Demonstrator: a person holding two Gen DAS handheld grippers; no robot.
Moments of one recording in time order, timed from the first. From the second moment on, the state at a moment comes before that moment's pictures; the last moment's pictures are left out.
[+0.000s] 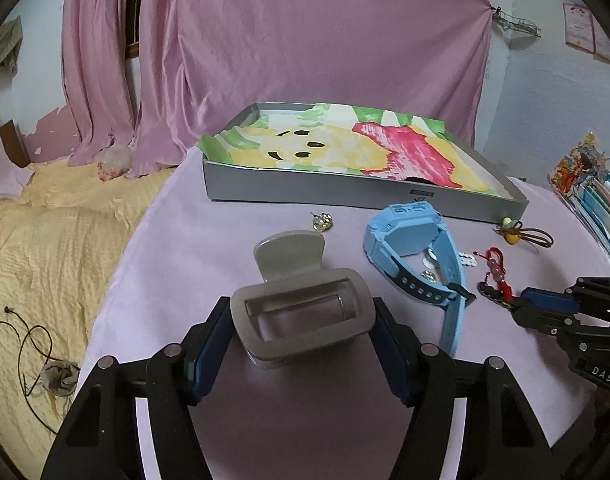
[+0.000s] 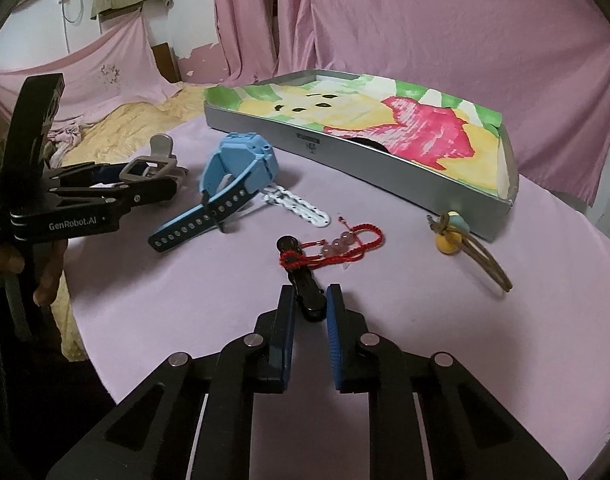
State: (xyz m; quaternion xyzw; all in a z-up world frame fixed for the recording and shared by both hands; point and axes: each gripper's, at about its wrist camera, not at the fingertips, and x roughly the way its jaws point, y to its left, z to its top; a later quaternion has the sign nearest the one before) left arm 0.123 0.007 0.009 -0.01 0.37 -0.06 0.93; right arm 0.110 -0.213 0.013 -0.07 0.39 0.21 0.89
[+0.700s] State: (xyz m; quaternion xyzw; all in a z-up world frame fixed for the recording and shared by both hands) left arm 0.084 0.010 0.028 -0.05 0.29 -0.09 0.95; right arm 0.087 -0.214 0.042 -0.02 0.31 0.23 0.92
